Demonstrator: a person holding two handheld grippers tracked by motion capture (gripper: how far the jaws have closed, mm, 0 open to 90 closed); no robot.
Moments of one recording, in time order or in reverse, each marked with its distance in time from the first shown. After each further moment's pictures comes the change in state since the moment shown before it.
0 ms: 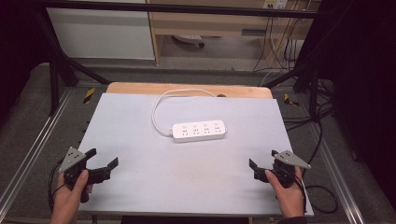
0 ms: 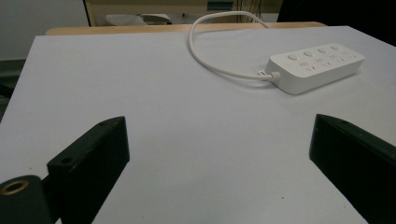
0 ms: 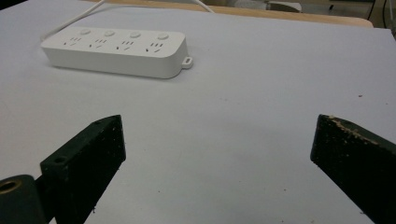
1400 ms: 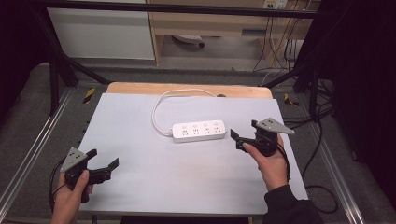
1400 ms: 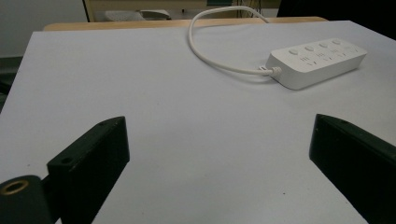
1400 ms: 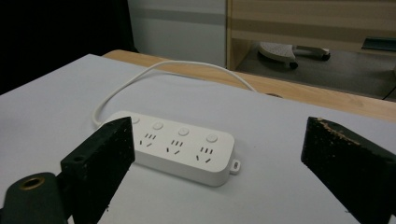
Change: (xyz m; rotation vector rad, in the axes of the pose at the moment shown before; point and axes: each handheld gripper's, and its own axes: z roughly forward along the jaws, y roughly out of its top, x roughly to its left) left arm 0.001 -0.002 0.001 0.019 0.001 0.009; right arm 0.040 0.100 0.035 -0.089 0.094 -0.030
